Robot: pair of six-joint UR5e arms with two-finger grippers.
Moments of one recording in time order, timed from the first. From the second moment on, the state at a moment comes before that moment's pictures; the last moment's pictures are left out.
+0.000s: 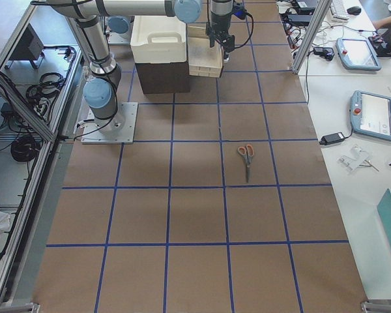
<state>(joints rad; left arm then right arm) -1.58 -1.45 -1.56 -1.56 1.59 -0.04 1.49 -1.53 1.51 -1.60 -1.59 -0.76</state>
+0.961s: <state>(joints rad) -1.58 -1.45 -1.56 -1.56 1.59 -0.04 1.25 -1.33 1.51 -1.80 -1.60 -1.50</state>
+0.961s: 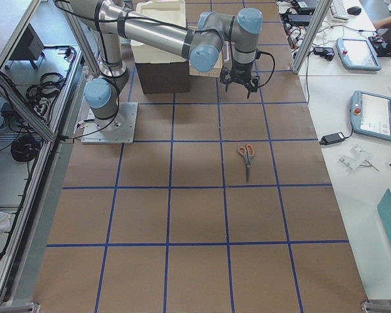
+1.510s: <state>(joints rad) -1.58 -1.45 -1.56 -1.56 1.59 -0.04 1.16 -1.18 1.50 -1.97 -1.60 -1.75</state>
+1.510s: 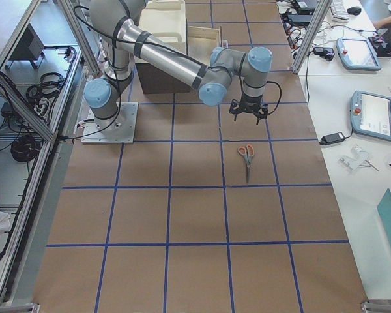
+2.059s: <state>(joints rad) -1.58 -1.45 -1.56 -1.56 1.59 -0.04 1.10 -1.04 1.50 -2.07 -1.59 -1.89</state>
